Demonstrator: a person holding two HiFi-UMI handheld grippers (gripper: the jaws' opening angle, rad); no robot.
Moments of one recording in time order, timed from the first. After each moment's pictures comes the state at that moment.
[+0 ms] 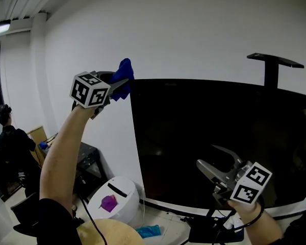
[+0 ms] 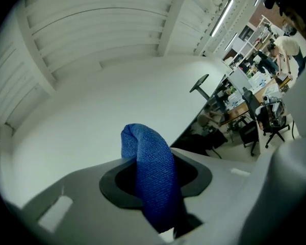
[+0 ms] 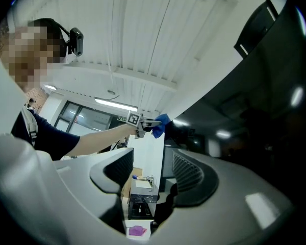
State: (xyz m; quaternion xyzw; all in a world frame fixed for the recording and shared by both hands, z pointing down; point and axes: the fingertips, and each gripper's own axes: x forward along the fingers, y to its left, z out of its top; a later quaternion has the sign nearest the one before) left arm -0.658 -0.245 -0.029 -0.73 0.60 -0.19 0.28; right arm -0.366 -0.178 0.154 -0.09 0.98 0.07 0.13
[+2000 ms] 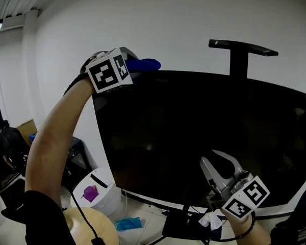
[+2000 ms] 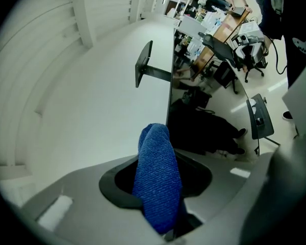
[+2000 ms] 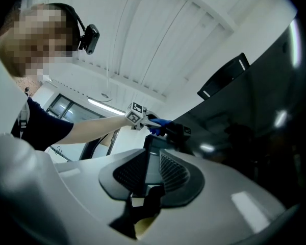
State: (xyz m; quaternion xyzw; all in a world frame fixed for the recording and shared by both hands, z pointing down) left arm -0.411 -0.306 -0.023 -0.60 0.49 -0.48 0.41; right arm -0.187 -0.202 0.156 -0.17 0.96 0.12 0.18
